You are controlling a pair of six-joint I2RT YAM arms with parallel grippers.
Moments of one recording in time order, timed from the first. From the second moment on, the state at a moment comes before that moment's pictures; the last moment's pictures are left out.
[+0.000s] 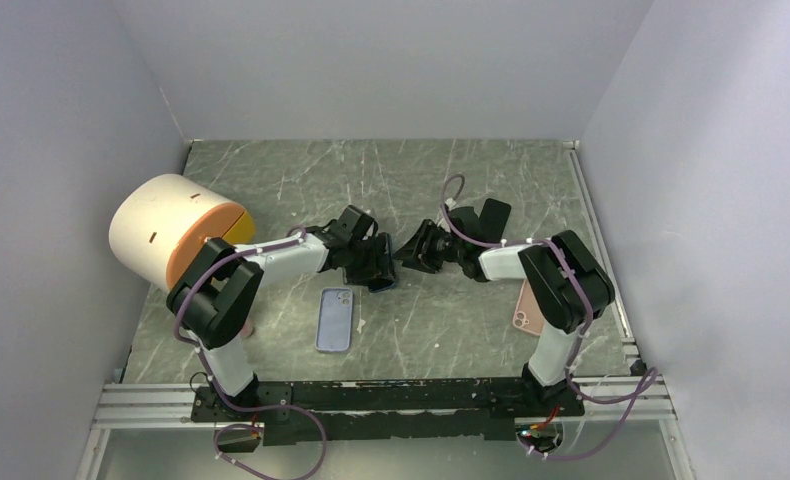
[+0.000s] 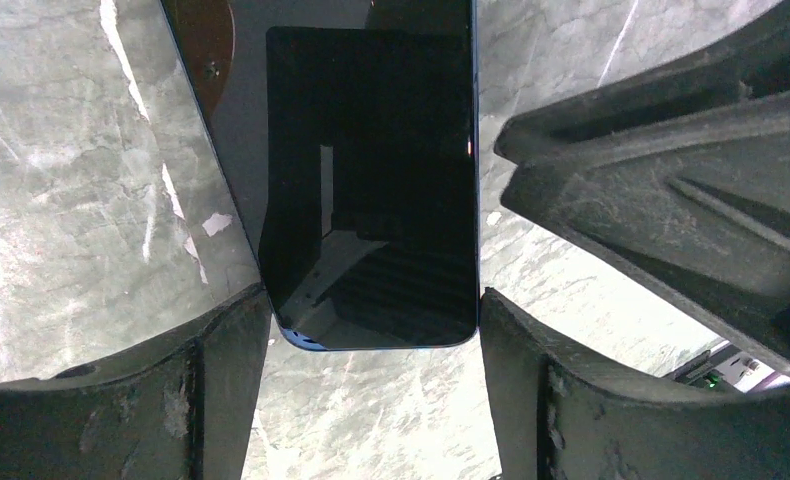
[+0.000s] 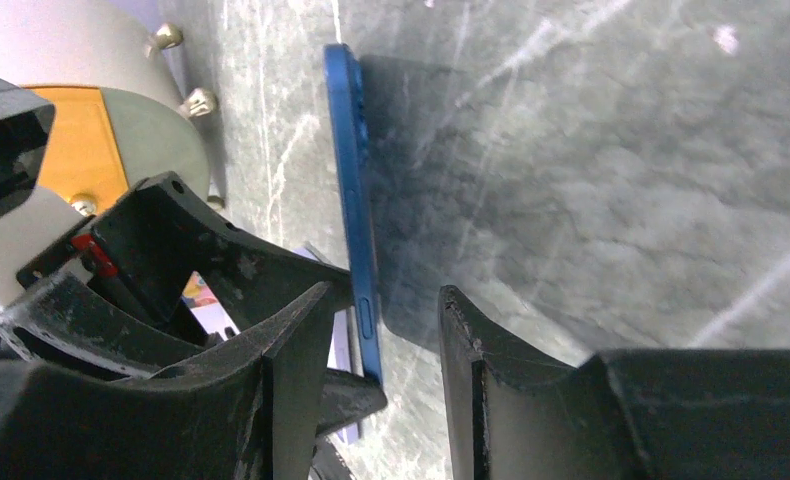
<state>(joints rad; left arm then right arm) -0.66 1.75 1.04 -0.27 0.17 -0.74 0.45 1.78 0.74 0.41 -0.51 0.97</state>
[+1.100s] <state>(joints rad) -0.67 1.69 1.12 -0.49 0.19 -0.69 0.48 1.75 0.78 0.32 -0.47 0.90</state>
